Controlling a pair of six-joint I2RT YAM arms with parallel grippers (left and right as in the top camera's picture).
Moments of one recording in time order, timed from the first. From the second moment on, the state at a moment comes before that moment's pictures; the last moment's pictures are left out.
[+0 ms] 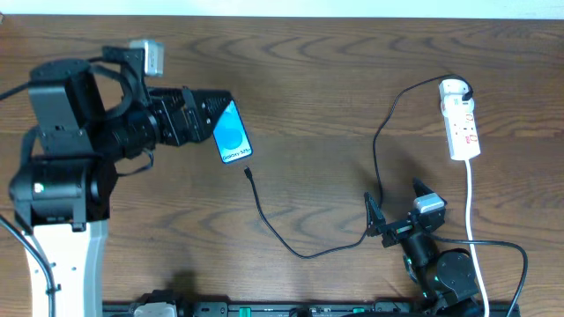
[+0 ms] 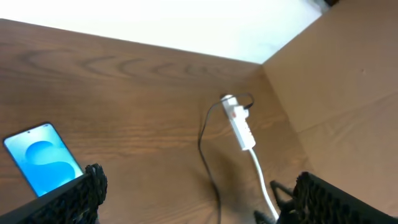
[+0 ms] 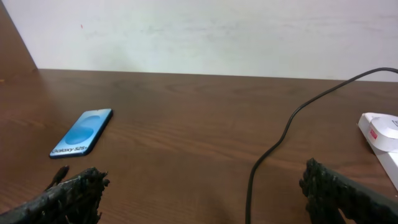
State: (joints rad) left arm 0.04 1.19 1.47 -0.86 0.76 -0.28; right arm 0.39 0.01 0.01 -0.07 0.05 0.11
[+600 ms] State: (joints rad) left arm -0.35 1.64 2.15 -1.35 0.23 -0.32; right arm 0.39 0.01 0.01 -0.07 0.05 0.11
